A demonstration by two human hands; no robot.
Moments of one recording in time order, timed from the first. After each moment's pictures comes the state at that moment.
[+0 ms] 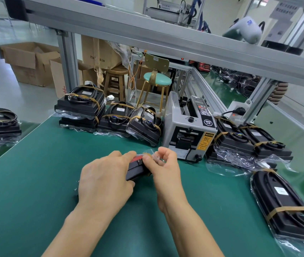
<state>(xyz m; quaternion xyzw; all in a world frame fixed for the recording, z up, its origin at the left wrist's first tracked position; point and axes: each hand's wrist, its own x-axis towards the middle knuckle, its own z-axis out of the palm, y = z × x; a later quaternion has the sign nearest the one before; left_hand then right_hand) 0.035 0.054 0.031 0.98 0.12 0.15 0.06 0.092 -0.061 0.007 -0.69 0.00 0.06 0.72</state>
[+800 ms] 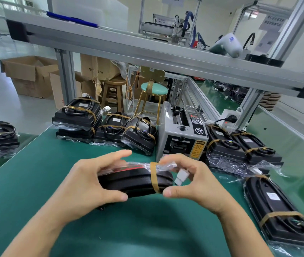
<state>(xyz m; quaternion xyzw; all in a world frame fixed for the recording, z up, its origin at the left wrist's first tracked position) 0.021 0.090 0.040 0.84 -0.09 0.13 0.51 0.106 -0.163 0.048 -0.76 -0.35 0.10 0.53</state>
